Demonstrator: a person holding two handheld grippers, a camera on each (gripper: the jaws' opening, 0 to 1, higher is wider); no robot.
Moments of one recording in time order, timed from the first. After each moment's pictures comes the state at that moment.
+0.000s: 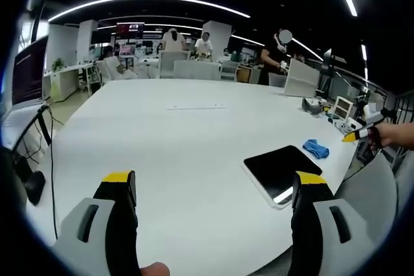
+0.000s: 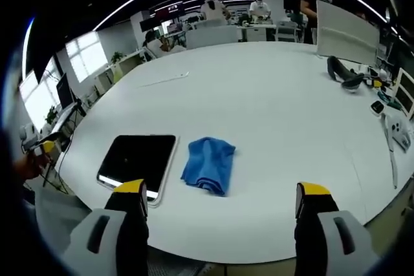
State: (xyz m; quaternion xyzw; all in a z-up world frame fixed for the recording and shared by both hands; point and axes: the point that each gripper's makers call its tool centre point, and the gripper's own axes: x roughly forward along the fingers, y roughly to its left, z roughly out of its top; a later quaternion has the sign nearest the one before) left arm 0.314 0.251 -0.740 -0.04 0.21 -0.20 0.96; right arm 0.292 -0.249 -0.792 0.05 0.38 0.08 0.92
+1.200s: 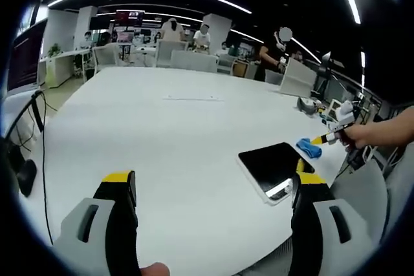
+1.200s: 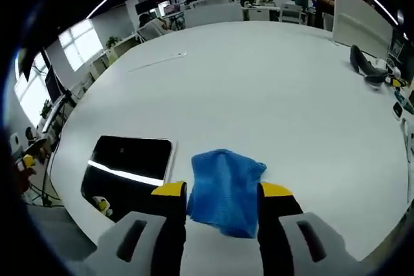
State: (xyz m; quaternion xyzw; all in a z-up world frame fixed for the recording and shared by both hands) left arm 0.314 0.250 -0.749 -0.06 0.25 -0.23 0.94; right arm 0.359 -0.208 -0.851 0.03 0.45 0.07 0.89
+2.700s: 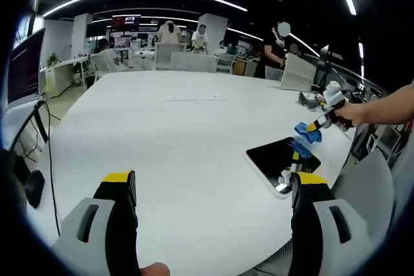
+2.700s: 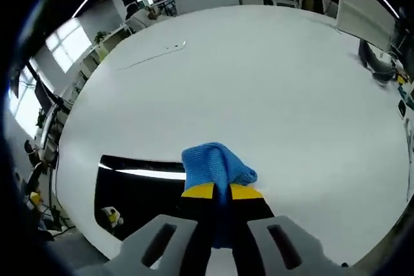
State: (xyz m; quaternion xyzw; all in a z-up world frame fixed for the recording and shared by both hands) left arm 0.312 0.268 -0.752 -0.03 0.24 -0.22 0.94; right arm 0.402 -0.159 -0.837 0.07 0.50 0.06 0.86
